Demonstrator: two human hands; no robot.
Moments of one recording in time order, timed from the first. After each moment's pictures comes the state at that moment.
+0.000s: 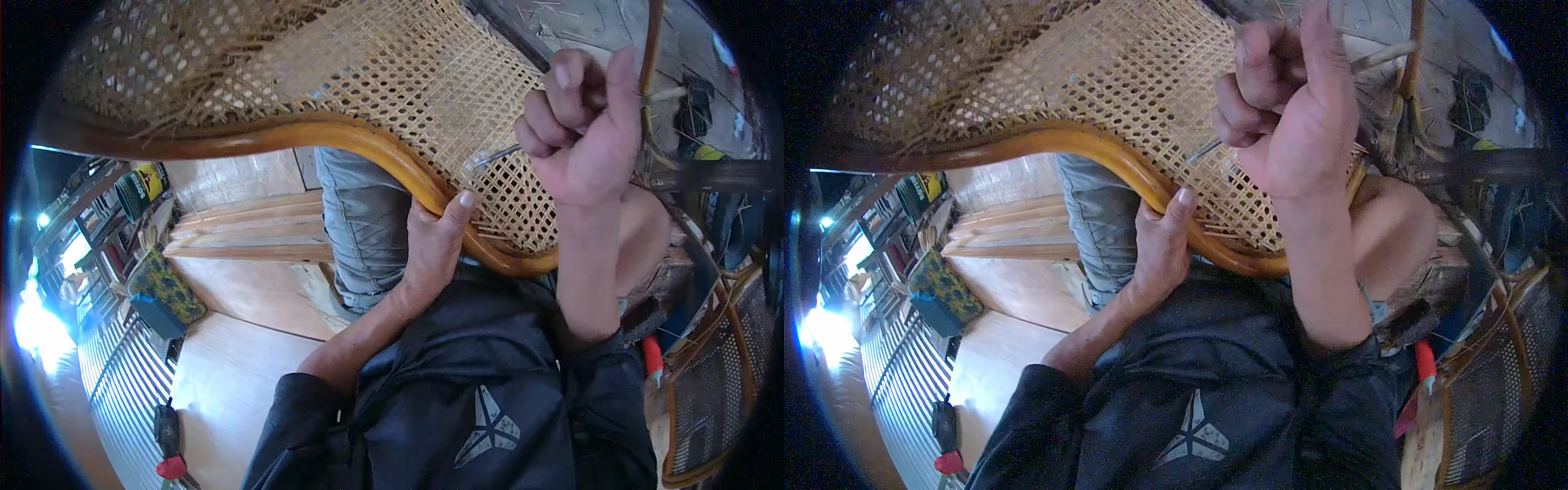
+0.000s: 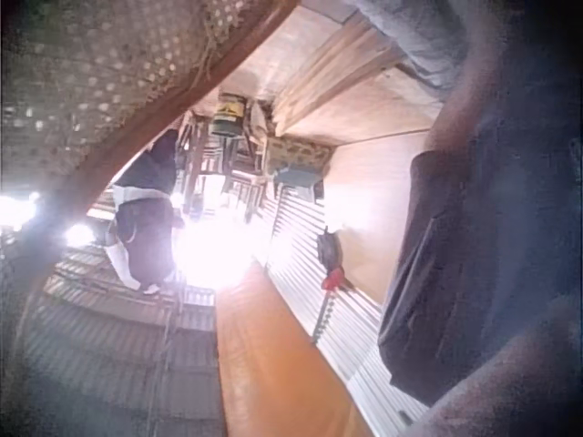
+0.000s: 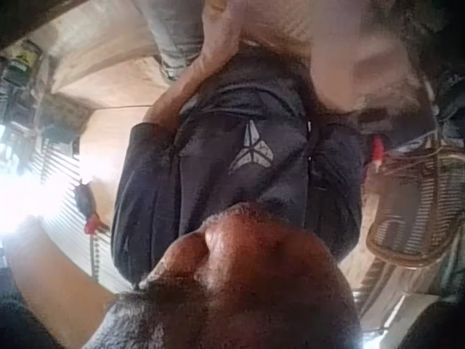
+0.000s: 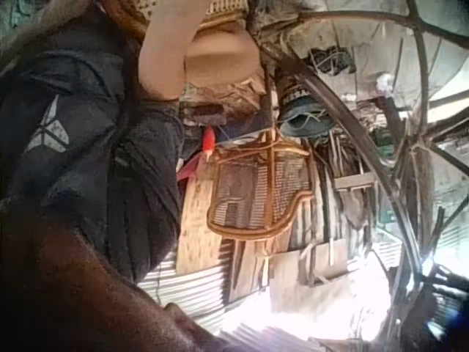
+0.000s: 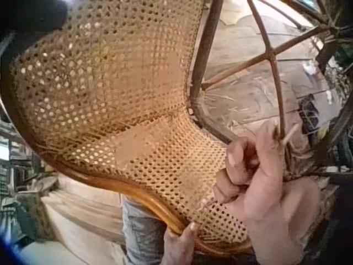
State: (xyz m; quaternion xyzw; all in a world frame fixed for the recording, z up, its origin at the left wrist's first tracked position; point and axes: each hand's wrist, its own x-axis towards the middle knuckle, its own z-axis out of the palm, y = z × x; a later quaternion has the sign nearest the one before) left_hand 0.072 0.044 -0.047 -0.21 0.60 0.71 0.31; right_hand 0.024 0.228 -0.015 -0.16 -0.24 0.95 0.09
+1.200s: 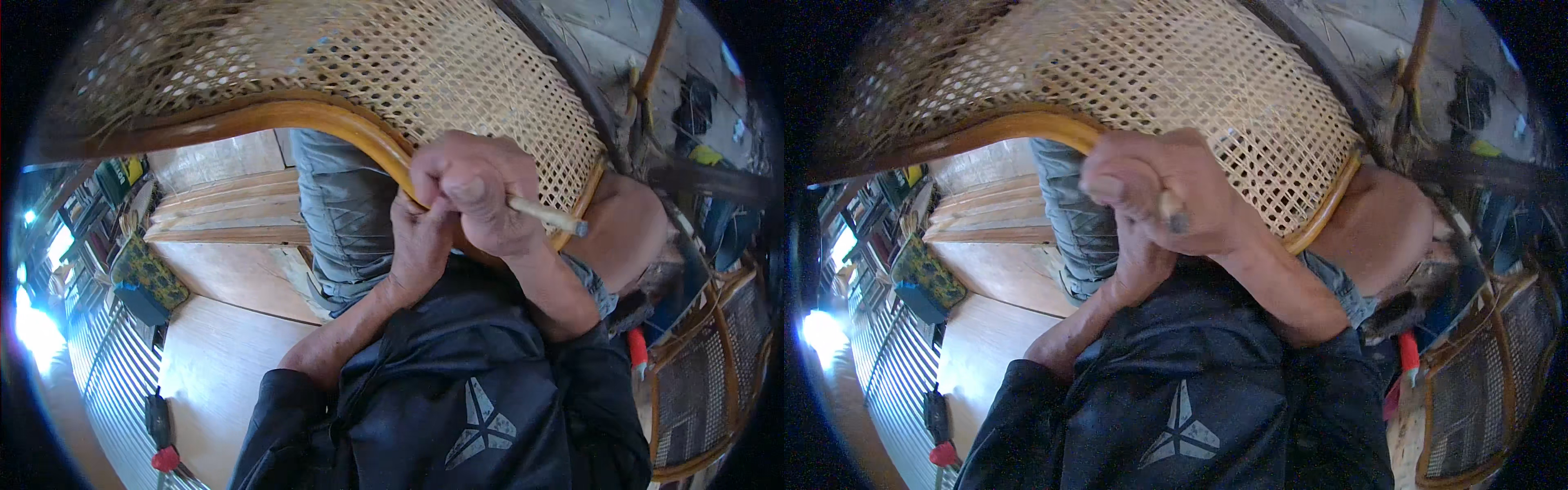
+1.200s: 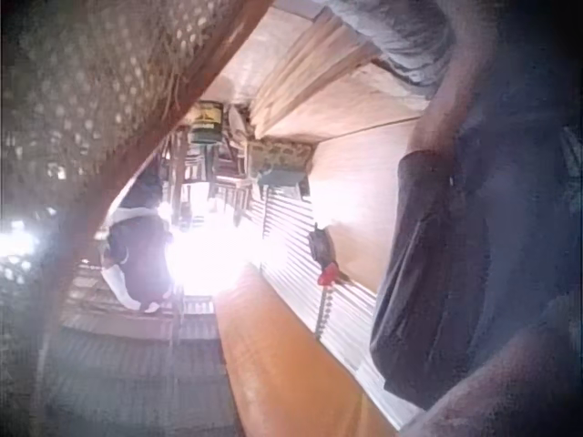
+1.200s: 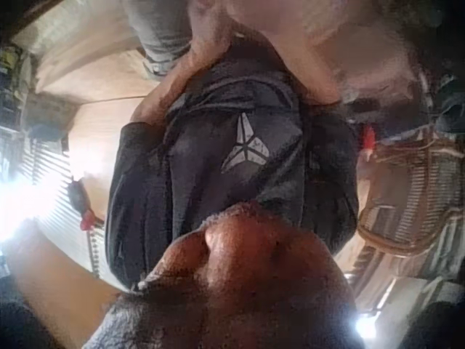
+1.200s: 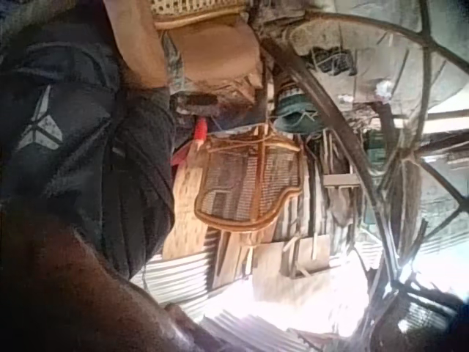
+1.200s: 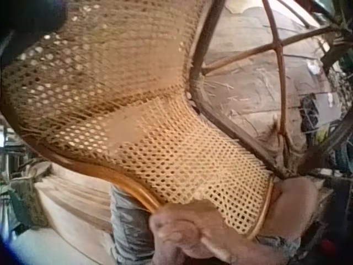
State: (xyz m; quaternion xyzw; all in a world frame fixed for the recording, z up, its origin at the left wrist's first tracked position) left_hand 0.082 0.041 -0.055 -0.23 0.55 0.75 0.30; right_hand 0.041 0.157 -0.032 -0.02 -0.59 0.80 0.12
